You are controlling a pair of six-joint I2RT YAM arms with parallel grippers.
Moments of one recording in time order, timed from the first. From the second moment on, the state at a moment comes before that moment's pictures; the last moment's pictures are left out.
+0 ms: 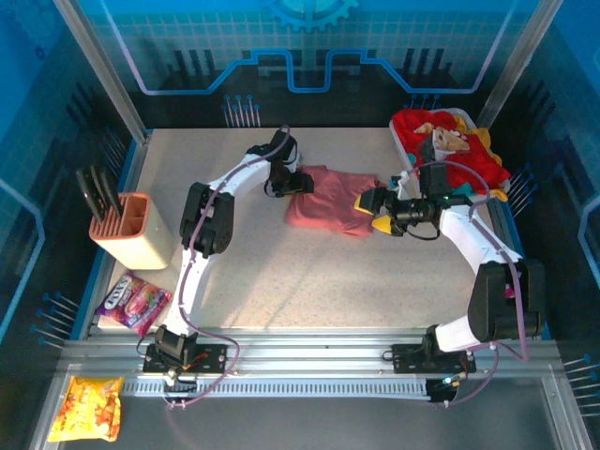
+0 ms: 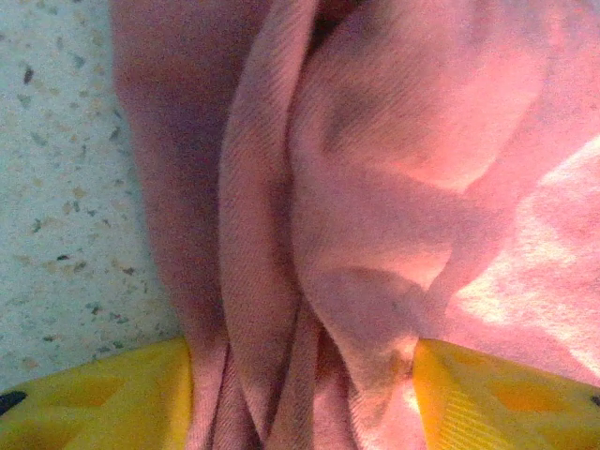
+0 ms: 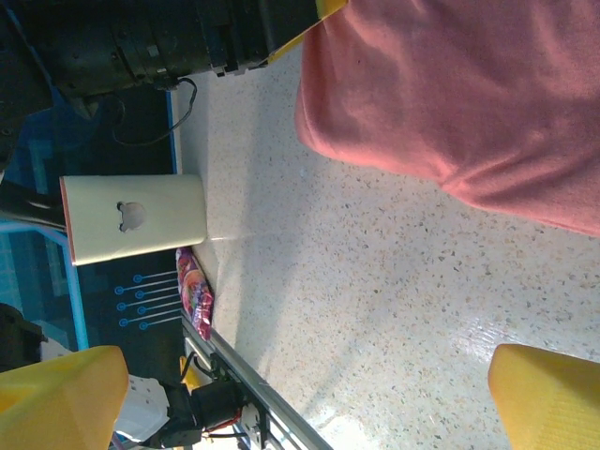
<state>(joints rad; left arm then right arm) -0.35 2.43 2.05 -0.78 0.32 -0.40 0.06 1.45 1.00 -0.54 -0.87 0.53</state>
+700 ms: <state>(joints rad) -0.38 2.44 2.06 -0.80 0.23 -0.45 0.03 1.45 0.99 -0.54 -0.87 0.51</state>
